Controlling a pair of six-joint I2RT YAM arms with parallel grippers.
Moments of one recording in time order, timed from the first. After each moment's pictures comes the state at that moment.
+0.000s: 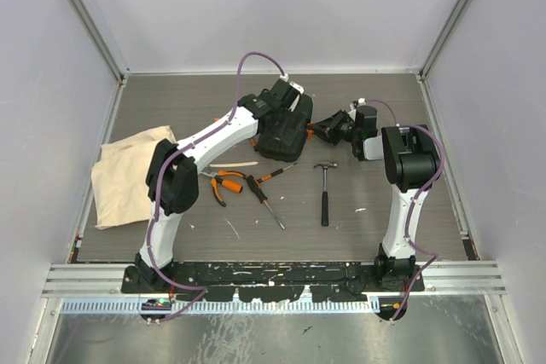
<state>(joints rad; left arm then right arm) -0.74 2.11 1.93 -0.75 -0.27 -0.12 0.08 2.11 1.01 0.67 -0.66 1.12</state>
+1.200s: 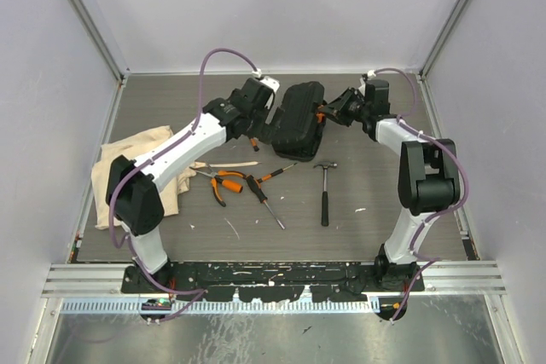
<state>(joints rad) -0.70 1.80 1.67 -0.72 -0.30 -0.13 0.06 1.84 1.17 0.17 -0.53 0.84</state>
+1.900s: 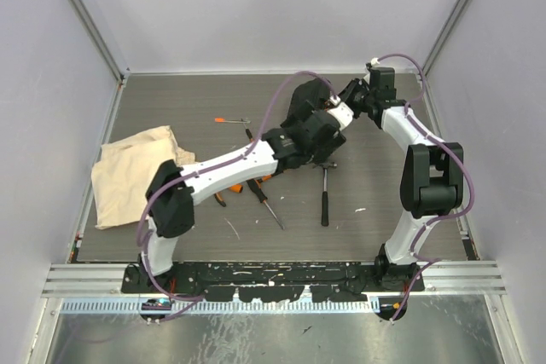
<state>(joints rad) -1.03 1.96 1.80 -0.49 -0.53 0.10 0.05 1.80 1.34 -0.14 -0.45 0.68</state>
